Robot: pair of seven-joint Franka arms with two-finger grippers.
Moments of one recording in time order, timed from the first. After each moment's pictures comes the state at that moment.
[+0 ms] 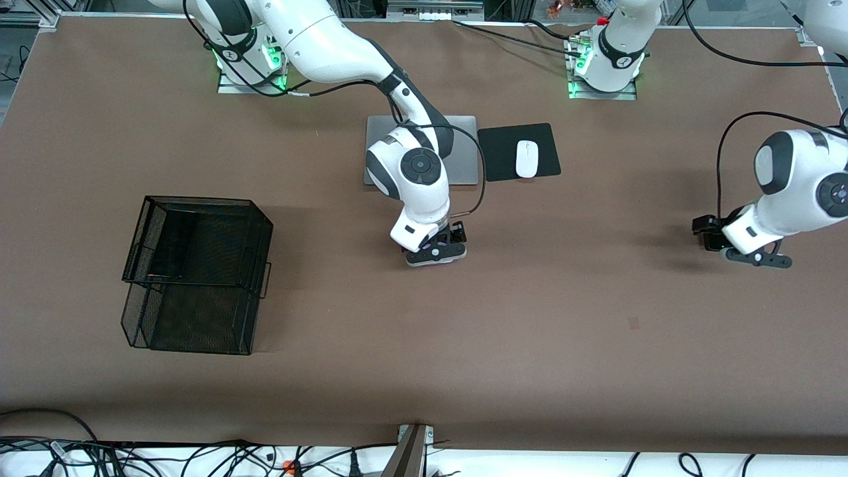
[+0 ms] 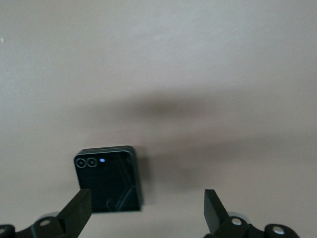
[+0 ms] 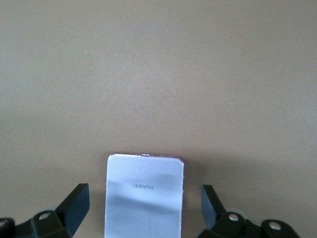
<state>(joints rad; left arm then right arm) 0.68 0.39 -0.37 -2.09 0.35 2.34 0.24 0.89 0.96 -0.16 -1.20 0.10 2.31 0.54</state>
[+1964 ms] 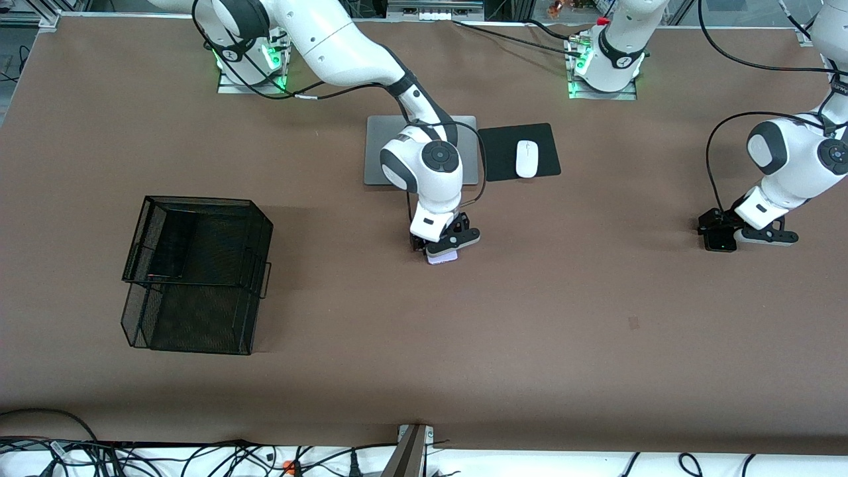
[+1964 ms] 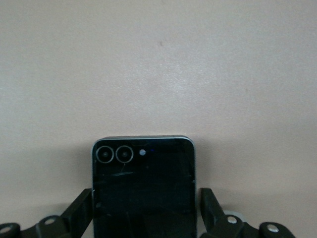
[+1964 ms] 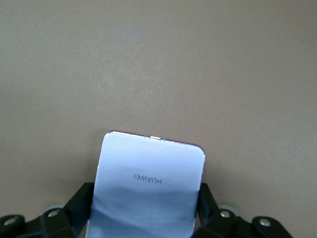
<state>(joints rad) 0.89 0.50 -0.38 -2.25 0.35 2.78 0.31 0.94 1.01 -0.17 -1.24 -0.02 2.39 0.50</state>
